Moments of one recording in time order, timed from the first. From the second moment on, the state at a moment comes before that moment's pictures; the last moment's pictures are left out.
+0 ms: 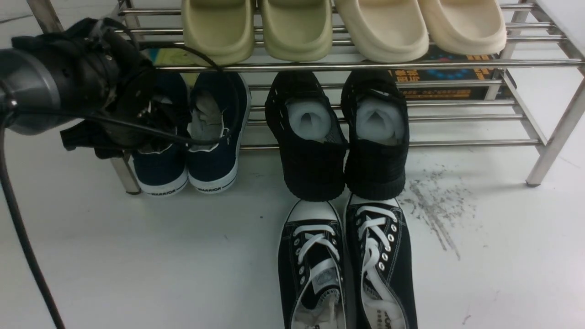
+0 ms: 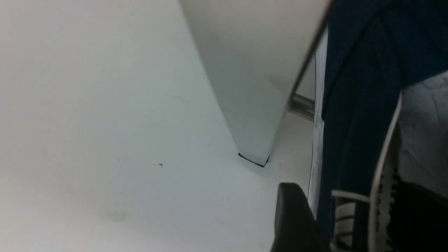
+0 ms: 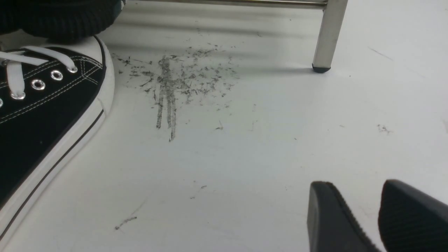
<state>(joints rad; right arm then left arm) 0.05 -0.01 0.01 0.05 0.39 -0.01 -0.33 1.75 -1.29 0.59 0.74 -1.02</state>
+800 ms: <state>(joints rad) 0.05 -0.01 0.01 0.05 0.39 -0.01 -0.33 1.78 -1.29 0.67 0.73 -1.10</state>
